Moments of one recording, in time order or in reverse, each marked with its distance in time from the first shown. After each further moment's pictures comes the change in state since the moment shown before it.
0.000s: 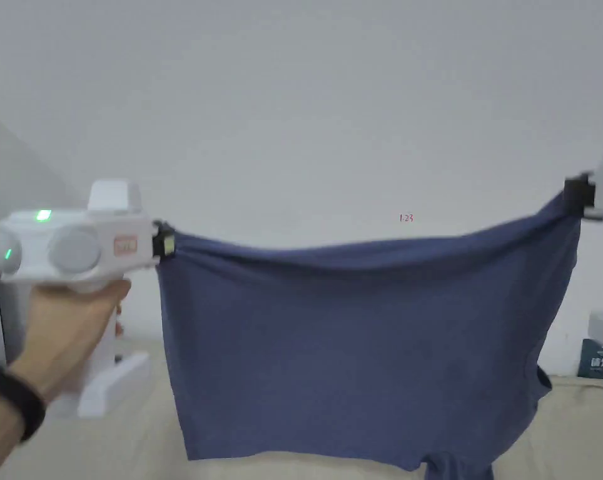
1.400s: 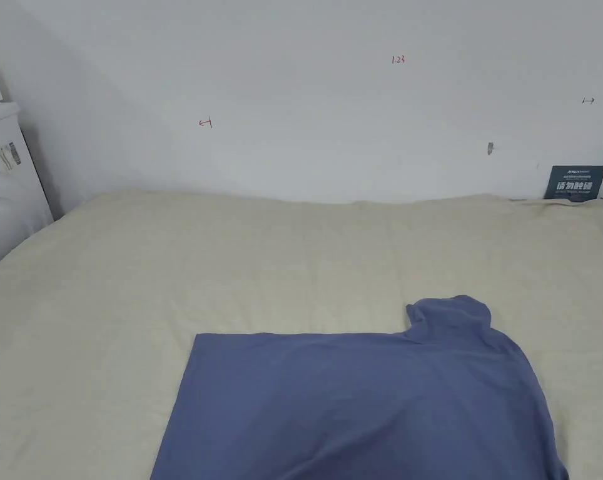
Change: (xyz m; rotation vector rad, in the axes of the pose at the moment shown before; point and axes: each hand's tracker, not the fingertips) left arm -0.022 -0.413 0.408 -0.607 0.015 0.272; right arm 0.057 -0.455 0.435 -0.671 -0.118 -0.195
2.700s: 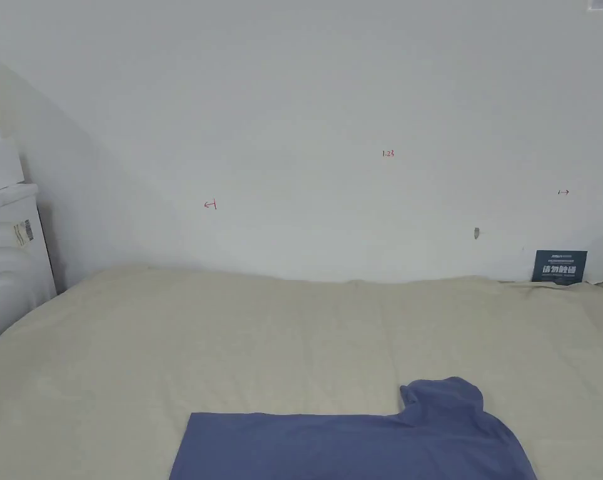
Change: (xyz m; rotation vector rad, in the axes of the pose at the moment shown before) left arm 0.109 0.093 0.100 0.456 0.003 -0.245; right arm -0.129 0.081 0.095 0.367 0.116 0.196
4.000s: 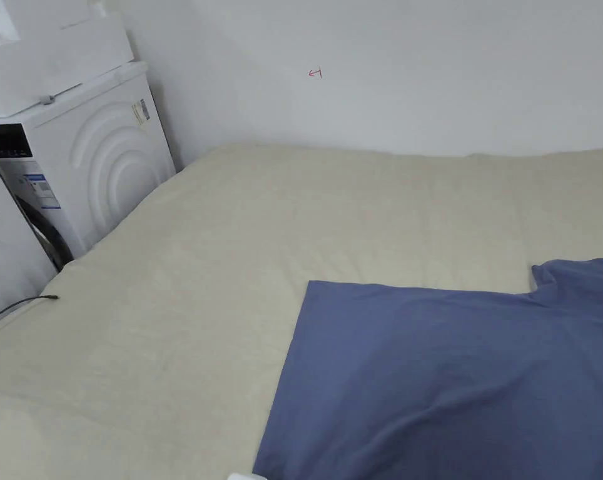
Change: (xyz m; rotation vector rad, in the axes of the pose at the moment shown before) left arm -0.056 -0.169 -0.078 -0.703 0.017 -0.072; right arm 0.007 -0.040 -0.022 -0.168 0.059 -0.071
